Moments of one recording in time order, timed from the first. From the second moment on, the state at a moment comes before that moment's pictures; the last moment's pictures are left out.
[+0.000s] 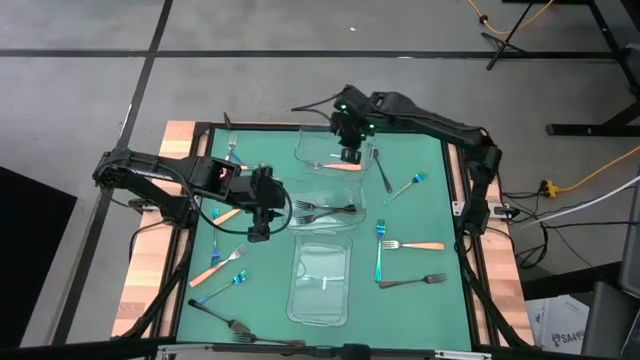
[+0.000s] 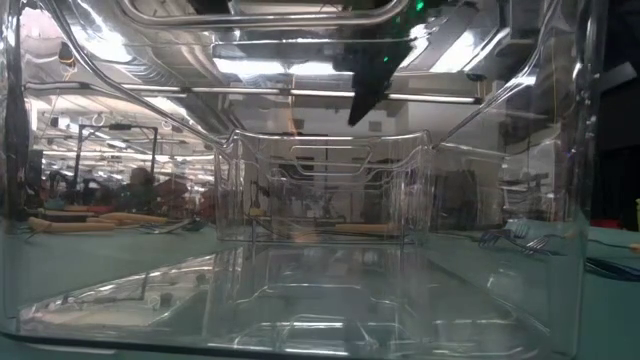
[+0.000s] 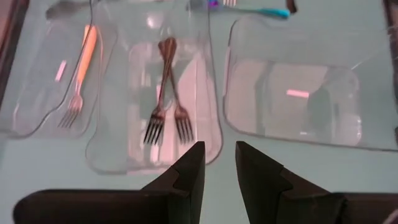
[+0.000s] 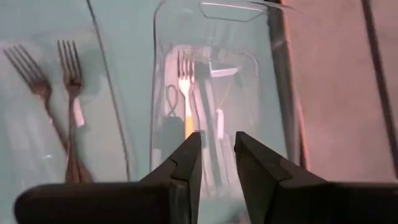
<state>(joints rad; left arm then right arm) -0.16 1.36 1.41 -1.03 -0.16 -0.18 -0.42 1.88 1.88 -1.05 -0.03 -0.36</state>
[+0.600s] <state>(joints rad) -0.16 1.36 1.29 -1.10 -0.22 -0.28 -0.11 1.61 1.83 -1.34 0.19 -0.15</state>
